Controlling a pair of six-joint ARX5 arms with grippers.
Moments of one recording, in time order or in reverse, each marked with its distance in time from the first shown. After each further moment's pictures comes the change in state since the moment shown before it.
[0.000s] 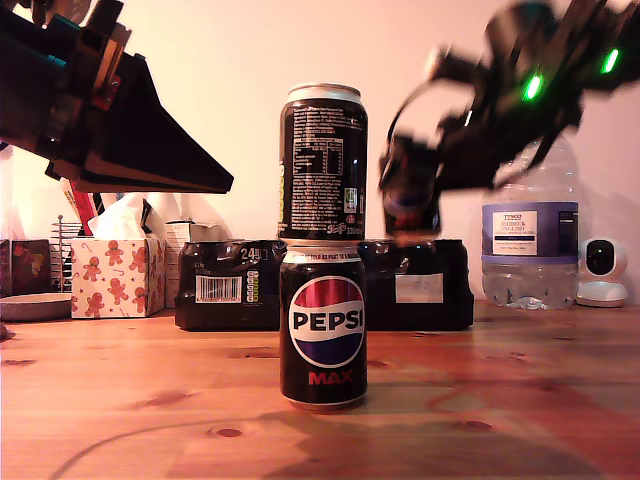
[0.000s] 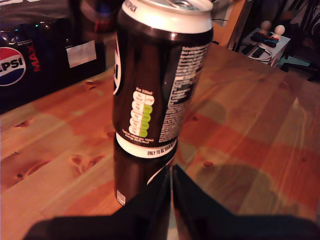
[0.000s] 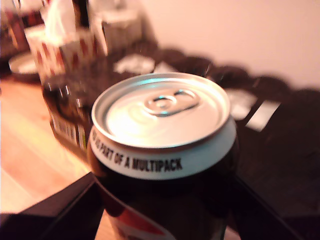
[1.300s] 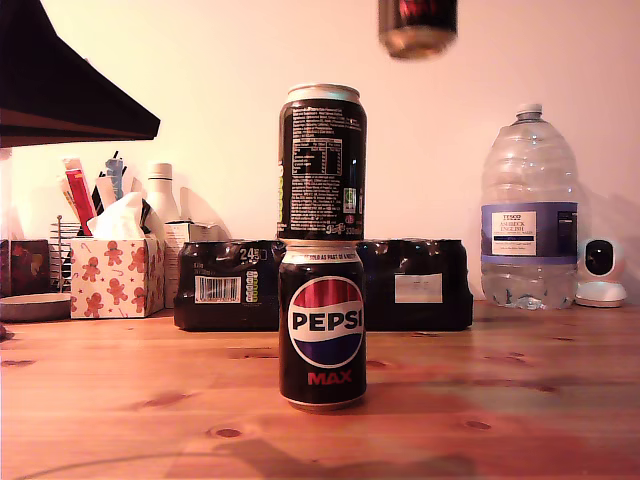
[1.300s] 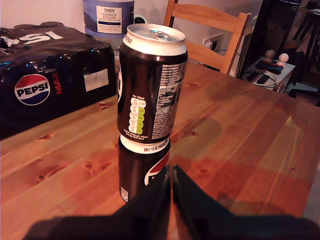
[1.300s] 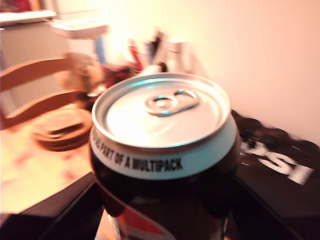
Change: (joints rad) left arm -0.005 -0.370 -0.139 -0.106 -0.044 -0.025; right arm 0.190 -0.546 0.000 -0.469 -0.021 0.026
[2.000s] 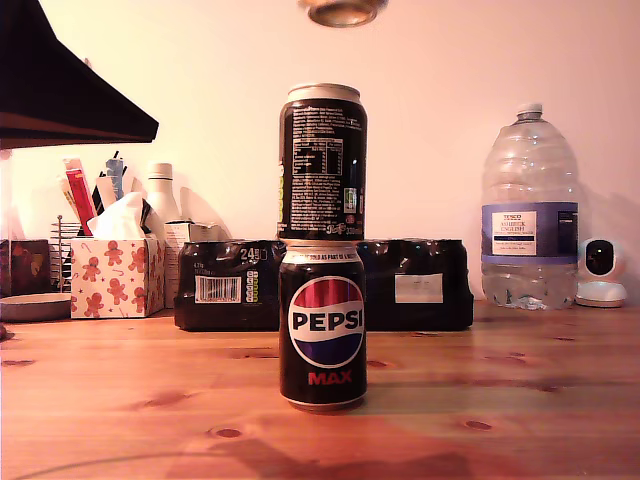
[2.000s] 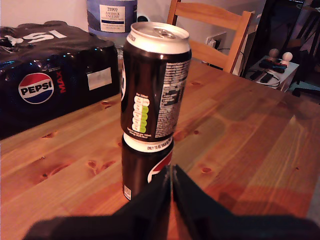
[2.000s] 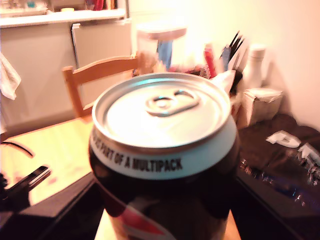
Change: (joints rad) left arm 0.000 0.000 0.000 -0.006 -0.011 0.004; right arm 0.171 -0.006 -0.065 0.071 -0.006 0.001
